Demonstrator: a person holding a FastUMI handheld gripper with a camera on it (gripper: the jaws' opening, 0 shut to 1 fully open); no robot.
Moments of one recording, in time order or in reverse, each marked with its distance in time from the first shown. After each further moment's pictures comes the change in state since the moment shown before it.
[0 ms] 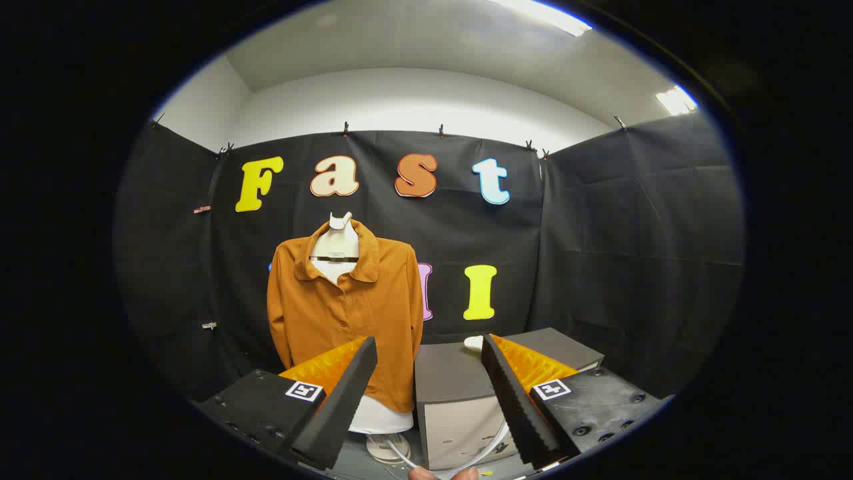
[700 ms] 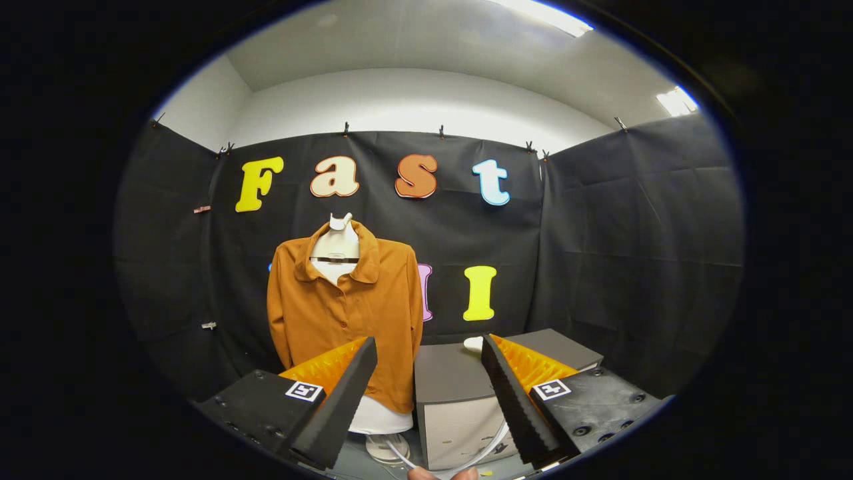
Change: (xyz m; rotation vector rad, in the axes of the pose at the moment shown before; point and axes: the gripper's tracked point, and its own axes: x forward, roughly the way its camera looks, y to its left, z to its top) arm 0.000 0.000 0.001 0.000 0.002 -0.003
